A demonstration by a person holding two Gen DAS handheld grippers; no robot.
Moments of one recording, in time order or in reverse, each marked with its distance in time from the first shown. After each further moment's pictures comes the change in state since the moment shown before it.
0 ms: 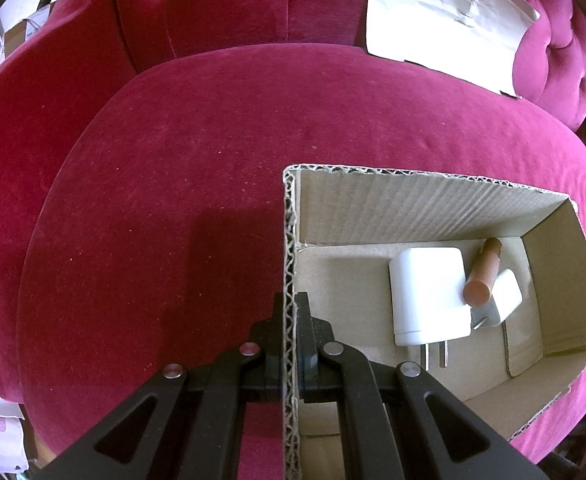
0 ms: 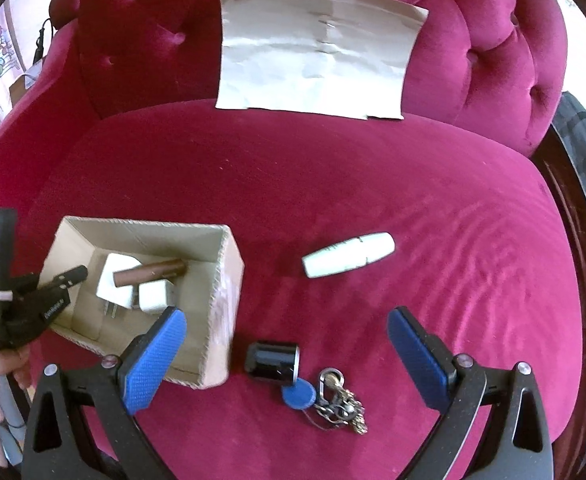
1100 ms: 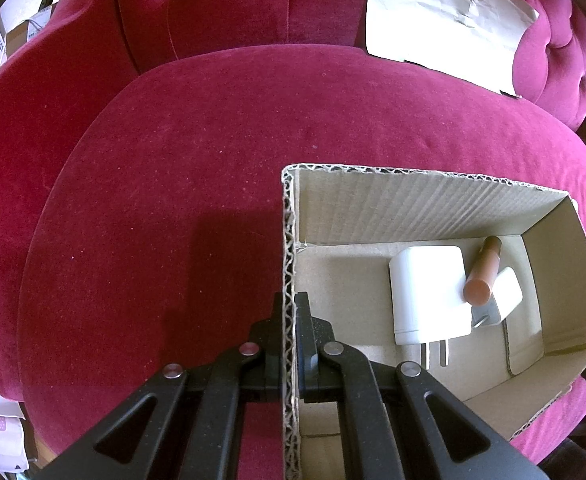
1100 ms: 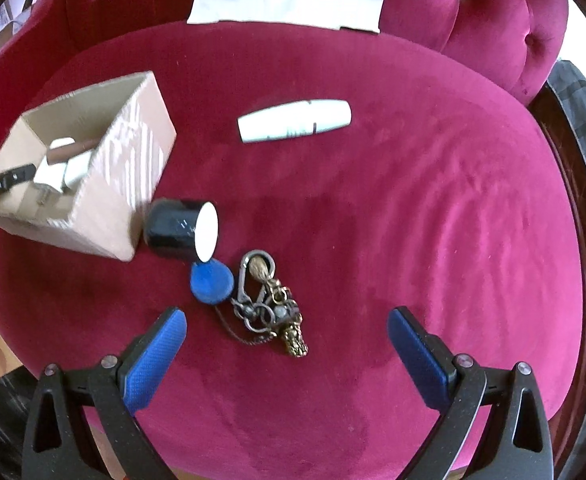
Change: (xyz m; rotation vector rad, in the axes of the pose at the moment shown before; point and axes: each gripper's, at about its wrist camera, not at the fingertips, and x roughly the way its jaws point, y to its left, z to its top) left arm -0.002 0.001 -0.002 0.002 -0.005 0.003; right arm 0.040 -0.038 -0.079 -0.050 0.169 -0.040
